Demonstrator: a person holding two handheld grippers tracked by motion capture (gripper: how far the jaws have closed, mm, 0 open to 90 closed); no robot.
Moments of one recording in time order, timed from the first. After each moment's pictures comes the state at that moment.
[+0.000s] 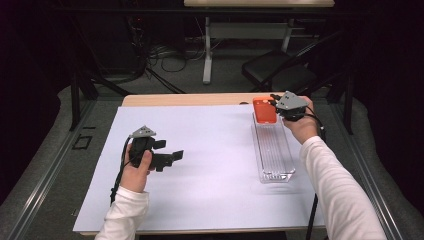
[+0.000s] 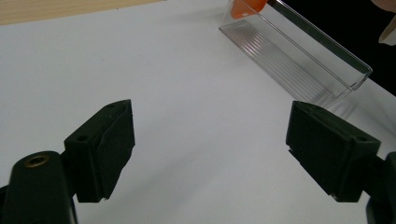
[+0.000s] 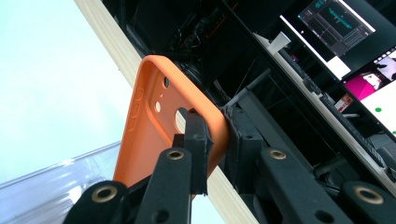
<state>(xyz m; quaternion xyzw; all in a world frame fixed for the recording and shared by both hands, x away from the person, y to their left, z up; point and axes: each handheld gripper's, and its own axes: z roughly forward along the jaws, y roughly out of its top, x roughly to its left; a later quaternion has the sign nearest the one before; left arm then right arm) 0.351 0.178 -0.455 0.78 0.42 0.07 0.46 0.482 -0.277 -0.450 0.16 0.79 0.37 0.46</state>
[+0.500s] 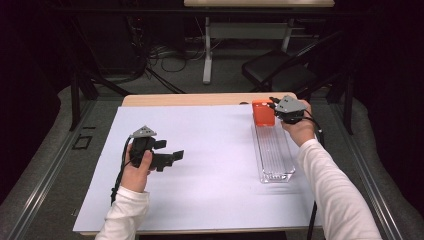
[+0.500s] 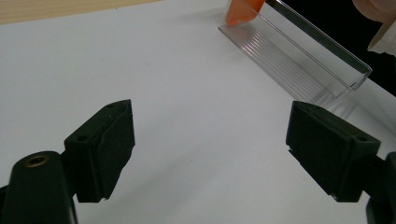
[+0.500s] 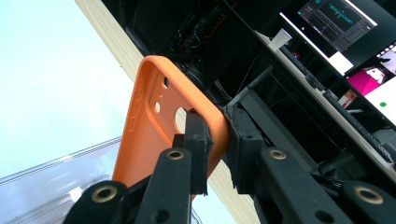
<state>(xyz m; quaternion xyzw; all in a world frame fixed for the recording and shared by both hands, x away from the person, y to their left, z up) 0.352 0.178 -0.455 0.78 0.42 0.07 0.46 0.485 -0.278 -0.467 0.17 0.79 0.38 0.46</state>
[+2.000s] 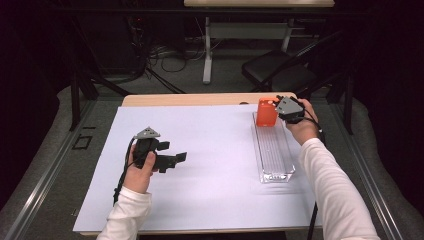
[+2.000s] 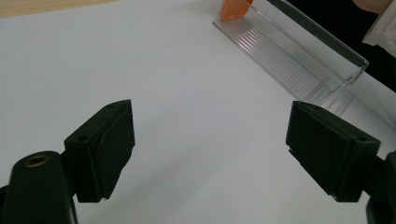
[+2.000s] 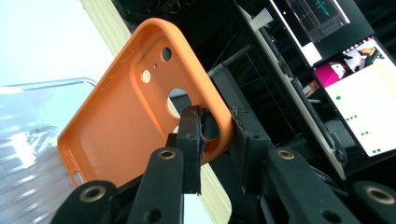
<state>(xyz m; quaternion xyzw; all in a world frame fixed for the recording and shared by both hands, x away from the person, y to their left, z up) 0.351 0.171 -0.459 0.79 0.41 0.07 0.46 0.492 -0.287 -0.474 0.15 0.80 0.28 0.51</state>
